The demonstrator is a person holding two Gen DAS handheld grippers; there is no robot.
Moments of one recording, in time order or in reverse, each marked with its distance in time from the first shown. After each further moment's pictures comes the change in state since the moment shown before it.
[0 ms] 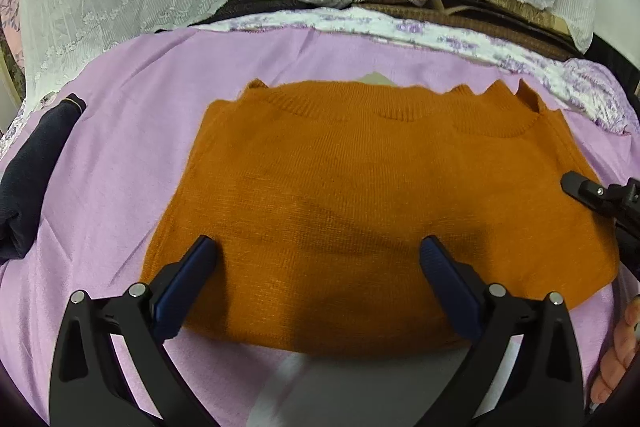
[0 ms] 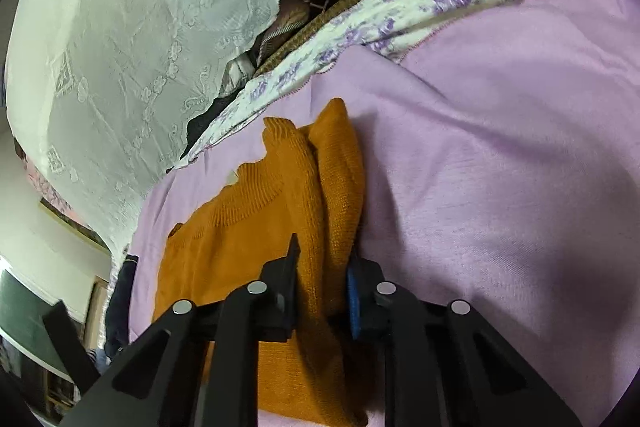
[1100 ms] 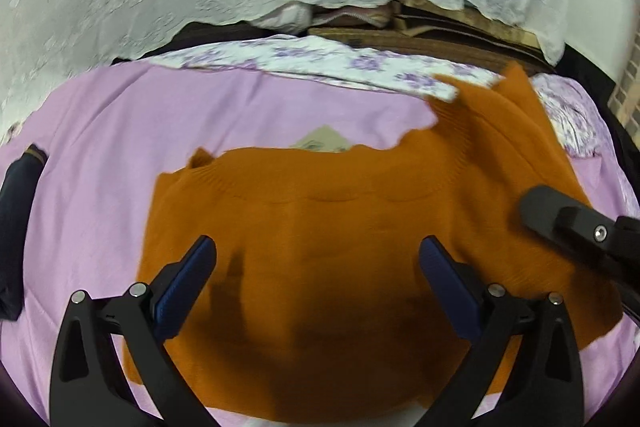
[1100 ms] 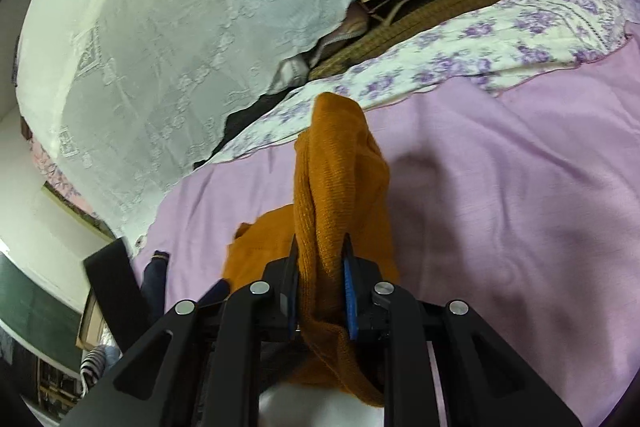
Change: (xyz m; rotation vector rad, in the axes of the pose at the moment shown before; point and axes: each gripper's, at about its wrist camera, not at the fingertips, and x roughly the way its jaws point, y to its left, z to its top) left arm 0.001 -0.024 0.056 0.057 -0.016 -0.126; right arm -0.013 0.108 0.000 -0.049 -0.001 0.010
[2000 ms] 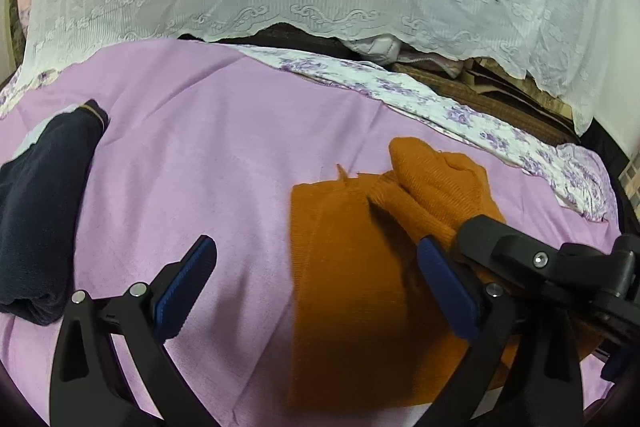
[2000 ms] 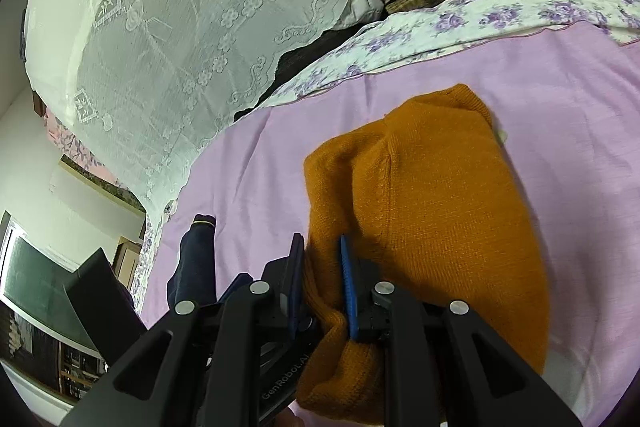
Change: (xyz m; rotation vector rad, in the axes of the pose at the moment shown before) left arm -0.016 0.136 -0.005 -0.214 -0.060 -0.002; right arm 0.078 0.112 -0.039 -0.004 0.142 0.086
